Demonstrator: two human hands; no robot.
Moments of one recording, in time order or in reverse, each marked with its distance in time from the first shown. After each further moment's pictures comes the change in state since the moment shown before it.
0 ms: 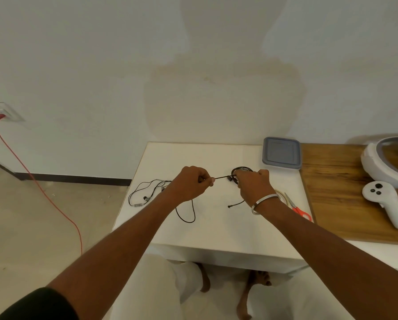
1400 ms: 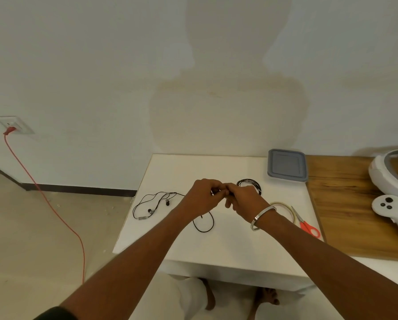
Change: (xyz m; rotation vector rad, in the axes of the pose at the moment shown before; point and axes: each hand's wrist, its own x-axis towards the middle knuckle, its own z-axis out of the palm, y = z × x) left_hand 0.005 0.010 0.013 -0.077 0.049 0.094; right_hand 0.002 -0.022 -0.001 0.545 -0.076 -0.114
